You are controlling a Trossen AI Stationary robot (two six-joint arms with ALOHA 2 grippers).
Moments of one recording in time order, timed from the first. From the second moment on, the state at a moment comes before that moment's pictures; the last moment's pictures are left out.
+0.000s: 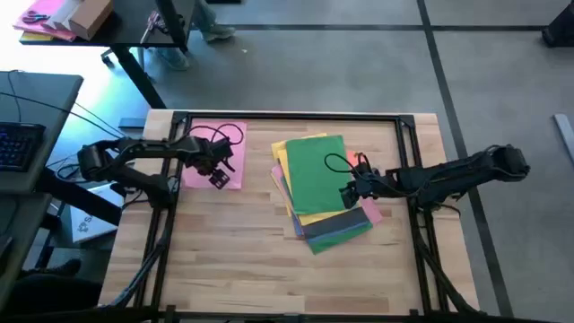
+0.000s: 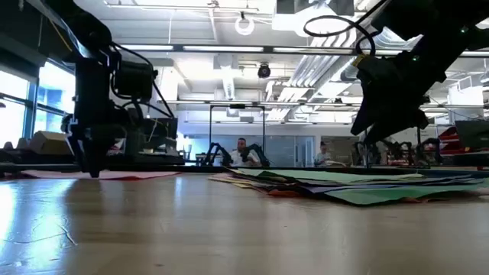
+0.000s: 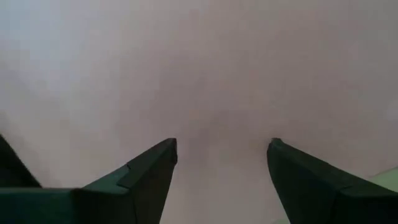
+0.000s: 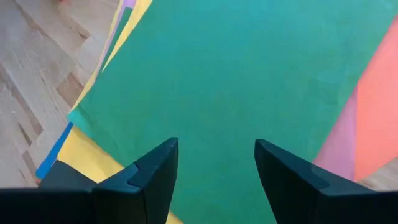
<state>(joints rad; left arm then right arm) 0.51 1.33 0.60 -0.77 -0.17 -0.35 0.07 1.12 0.50 -0.30 0.33 0.88</state>
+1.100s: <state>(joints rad) 0.06 1.04 0.71 -0.15 -0.05 -0.04 0.22 1.62 0.92 -0.07 0.44 1.03</state>
